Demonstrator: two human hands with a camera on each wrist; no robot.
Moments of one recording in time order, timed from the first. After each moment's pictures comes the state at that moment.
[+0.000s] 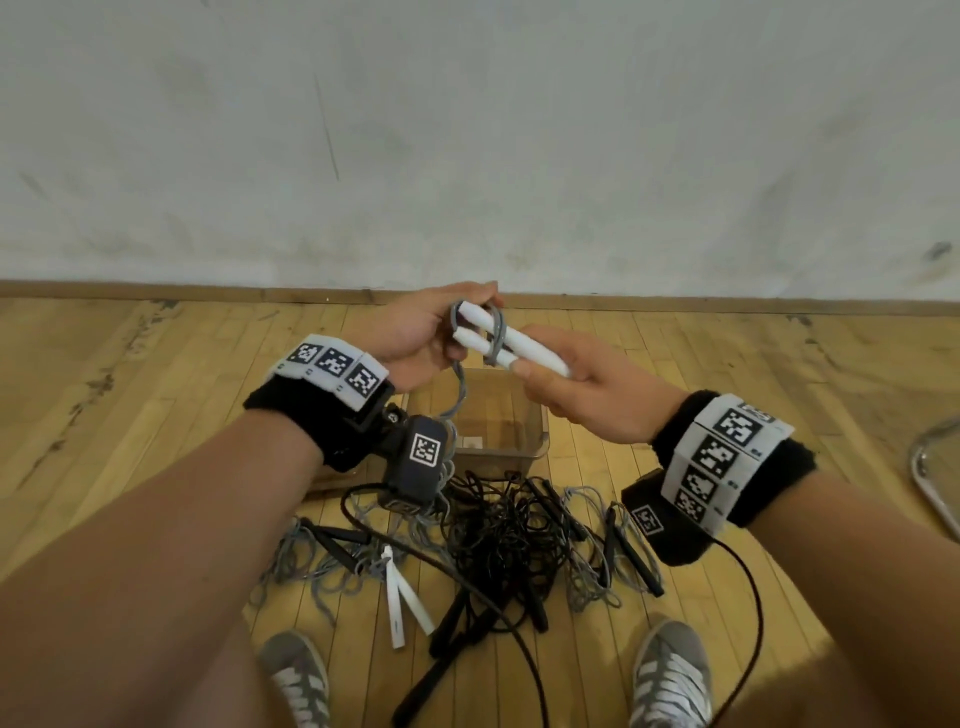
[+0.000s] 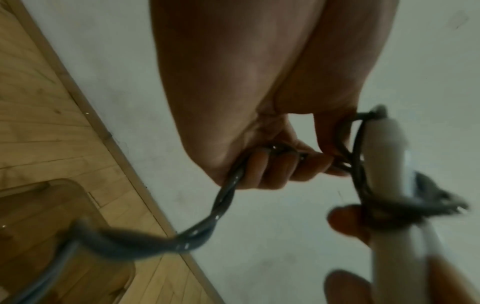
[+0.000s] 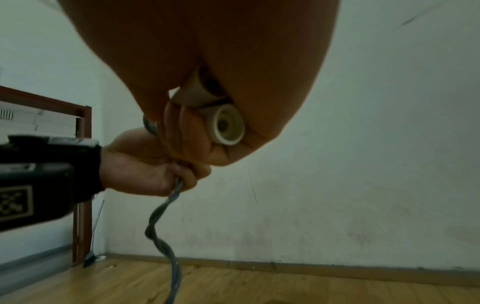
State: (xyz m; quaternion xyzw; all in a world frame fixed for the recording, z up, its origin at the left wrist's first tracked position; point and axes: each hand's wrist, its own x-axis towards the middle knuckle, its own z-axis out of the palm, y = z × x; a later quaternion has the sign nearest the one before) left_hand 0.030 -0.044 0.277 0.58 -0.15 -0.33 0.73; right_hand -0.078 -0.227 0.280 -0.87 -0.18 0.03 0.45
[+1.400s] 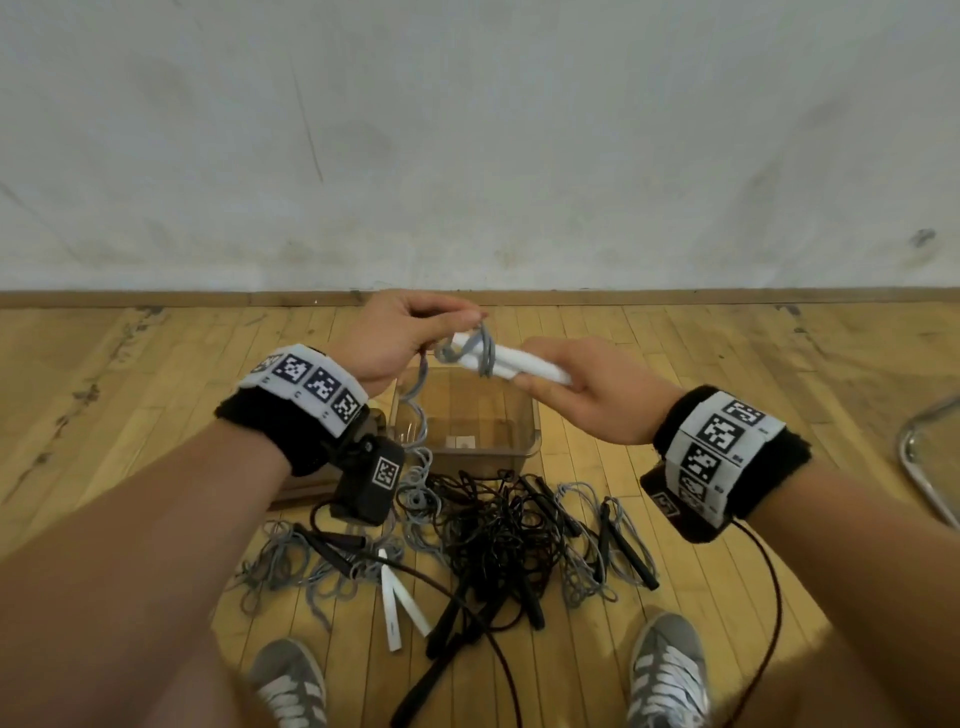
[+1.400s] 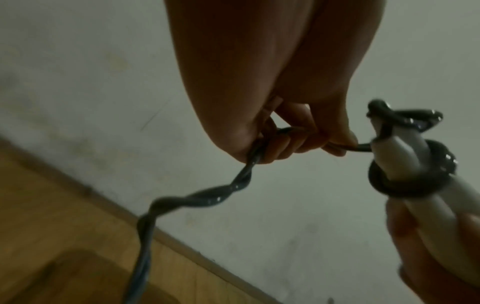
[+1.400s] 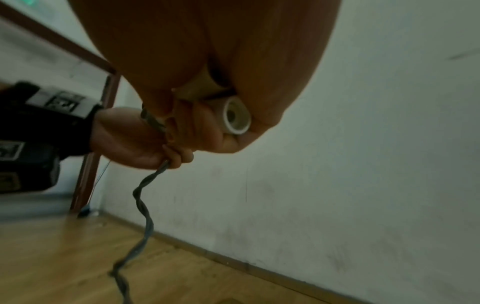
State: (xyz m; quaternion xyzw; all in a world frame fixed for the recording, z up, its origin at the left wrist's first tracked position) left_hand 0.035 -0.036 0.266 0.69 -0.20 -0.19 0.67; right_hand -0.073 -0.252 0.264 -0.94 -0.21 -0.03 0.28
